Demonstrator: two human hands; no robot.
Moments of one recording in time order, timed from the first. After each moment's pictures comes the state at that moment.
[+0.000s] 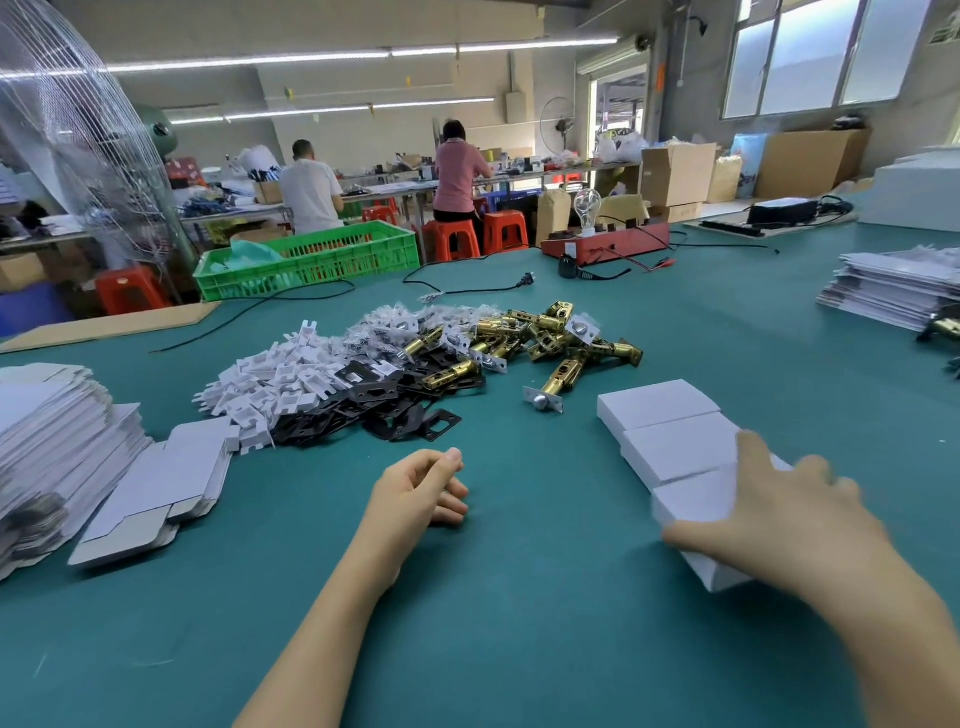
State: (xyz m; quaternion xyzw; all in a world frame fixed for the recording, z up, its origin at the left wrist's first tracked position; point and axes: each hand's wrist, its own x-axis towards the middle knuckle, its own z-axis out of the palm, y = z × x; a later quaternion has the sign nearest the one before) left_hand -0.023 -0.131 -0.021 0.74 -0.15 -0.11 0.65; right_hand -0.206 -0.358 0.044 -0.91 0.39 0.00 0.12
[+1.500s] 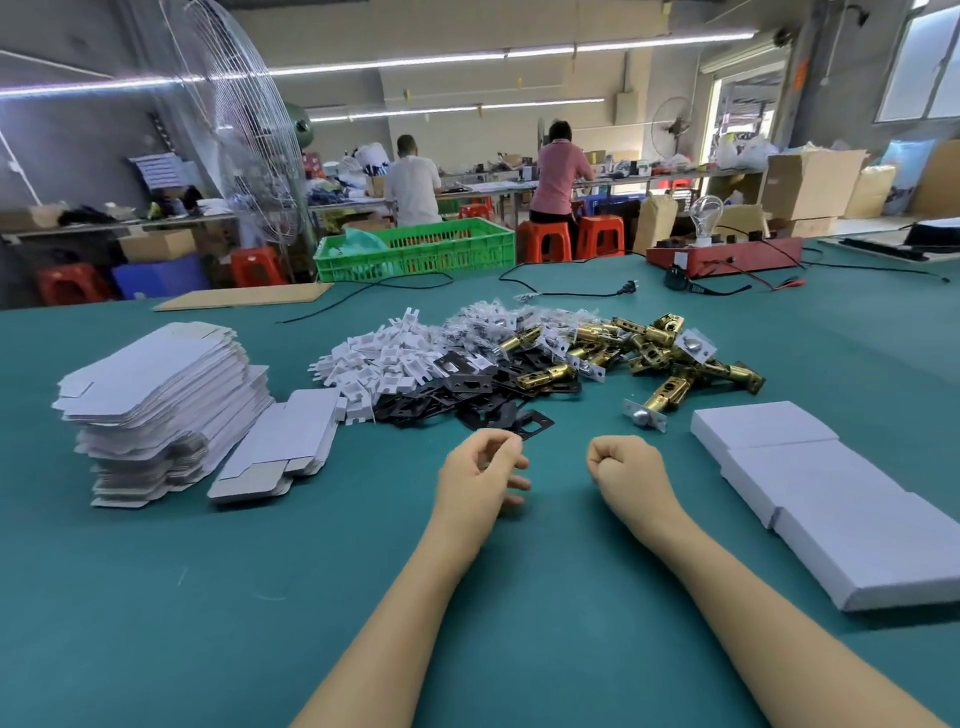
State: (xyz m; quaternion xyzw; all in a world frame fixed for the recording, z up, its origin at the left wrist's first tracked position) left_hand -0.027 -0.120 -0.005 0.72 -0.09 0.00 0.69; right_hand -0.045 -0.287 -0.011 -0.87 0.06 -0.18 0.45
